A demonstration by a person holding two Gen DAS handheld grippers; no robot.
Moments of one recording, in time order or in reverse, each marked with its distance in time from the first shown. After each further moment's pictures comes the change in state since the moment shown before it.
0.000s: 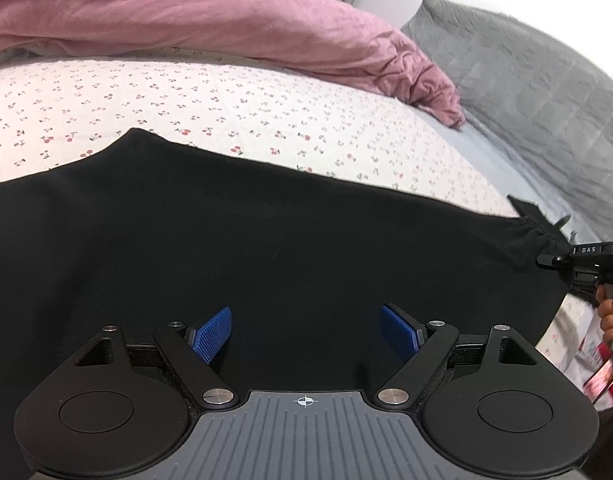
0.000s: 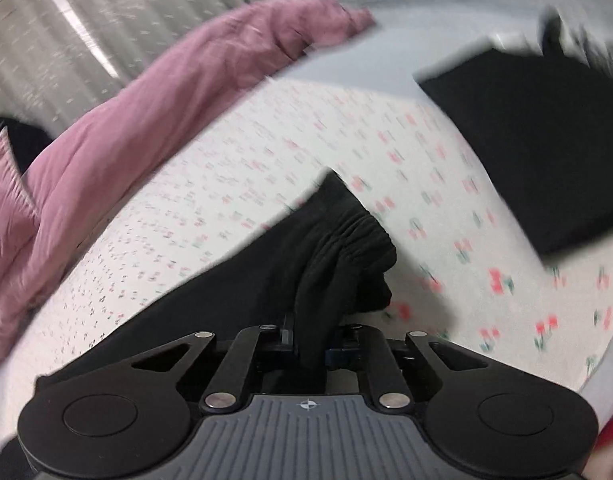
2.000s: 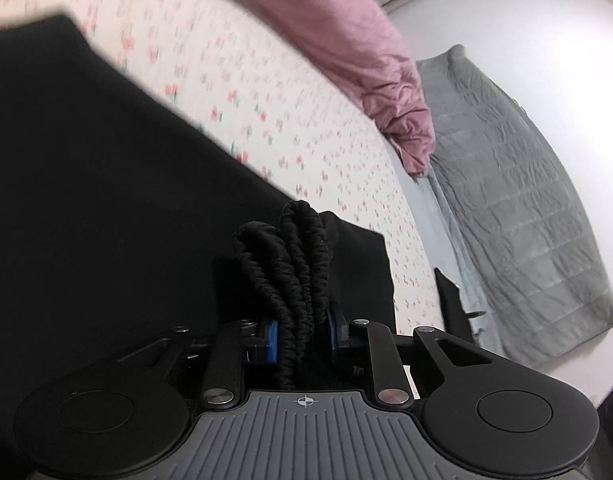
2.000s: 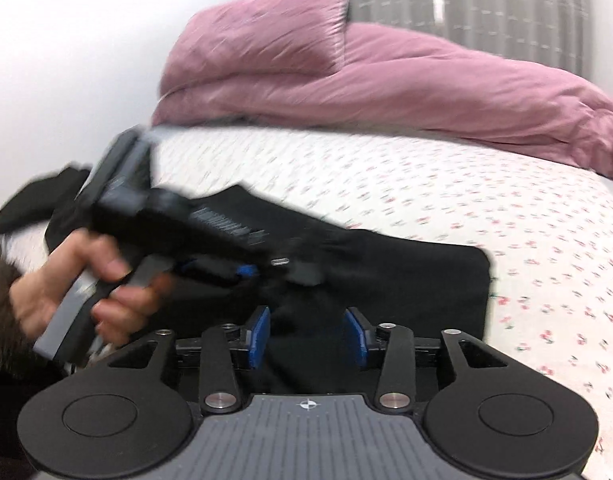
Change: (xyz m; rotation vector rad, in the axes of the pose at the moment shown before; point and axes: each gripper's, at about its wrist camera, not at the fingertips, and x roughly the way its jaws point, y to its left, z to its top) left arm 0.076 -0.003 0.031 -0.407 0.031 -0.284; right arm -0.016 0.152 -0.065 -0.738 0.104 0.460
